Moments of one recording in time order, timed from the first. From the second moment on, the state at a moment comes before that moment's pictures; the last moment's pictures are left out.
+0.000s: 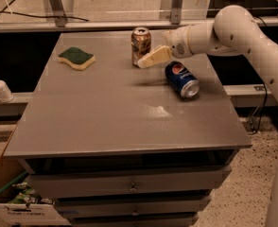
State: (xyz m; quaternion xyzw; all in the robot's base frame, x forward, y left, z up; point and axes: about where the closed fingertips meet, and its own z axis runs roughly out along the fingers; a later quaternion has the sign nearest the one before) arm 0.745 -0.053 0.875 -0.44 0.72 0.25 0.48
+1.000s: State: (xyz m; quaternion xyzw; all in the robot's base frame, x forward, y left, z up) arm 0.778 0.006 0.854 -0.51 0.70 0.24 0.45
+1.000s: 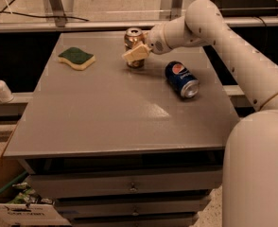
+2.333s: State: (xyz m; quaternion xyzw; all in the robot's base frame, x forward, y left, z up) arm 0.663 -0.032 0.958 -0.51 0.62 0.31 0.51
